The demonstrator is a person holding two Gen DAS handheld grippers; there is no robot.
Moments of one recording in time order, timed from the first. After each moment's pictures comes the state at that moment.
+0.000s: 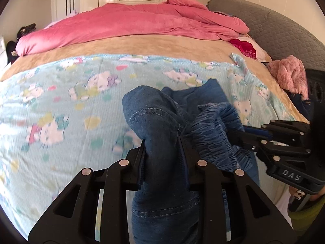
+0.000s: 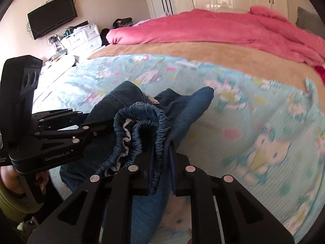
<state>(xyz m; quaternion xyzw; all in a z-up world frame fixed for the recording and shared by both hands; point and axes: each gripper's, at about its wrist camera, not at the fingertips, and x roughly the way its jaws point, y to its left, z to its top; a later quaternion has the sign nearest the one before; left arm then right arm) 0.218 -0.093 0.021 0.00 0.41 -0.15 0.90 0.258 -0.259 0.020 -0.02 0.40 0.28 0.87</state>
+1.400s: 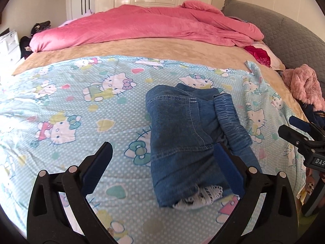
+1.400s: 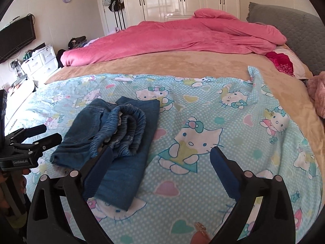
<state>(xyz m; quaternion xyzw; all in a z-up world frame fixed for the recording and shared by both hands) 0.212 -0.085 0.026 -0.01 0.40 -0.09 0.91 0.236 -0.338 0.028 0.01 0.37 0.11 0.92</state>
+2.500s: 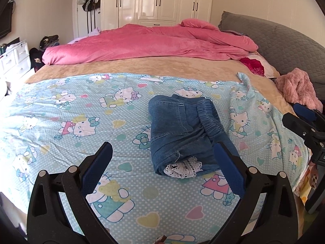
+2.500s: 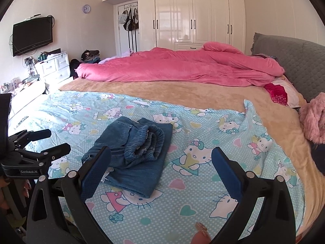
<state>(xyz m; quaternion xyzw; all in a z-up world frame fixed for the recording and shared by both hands) 0.134 -0.085 0.066 -0.01 0.34 -0.08 0.94 0.156 -0.321 0.086 -0.02 0.28 0.13 0.95</state>
